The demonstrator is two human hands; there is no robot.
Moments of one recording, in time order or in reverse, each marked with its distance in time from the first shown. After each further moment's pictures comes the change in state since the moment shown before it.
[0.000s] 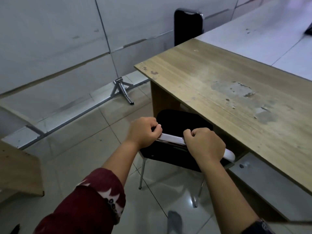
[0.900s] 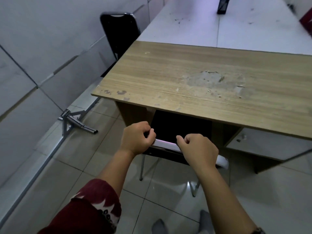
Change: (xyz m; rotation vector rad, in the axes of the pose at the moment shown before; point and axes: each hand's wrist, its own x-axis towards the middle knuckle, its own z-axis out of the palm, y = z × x) left_hand 0.141 -0.133 -0.009 -0.216 -0.211 0.429; right_hand 0.060 -0.113 0.091 -0.032 0.186 0.431
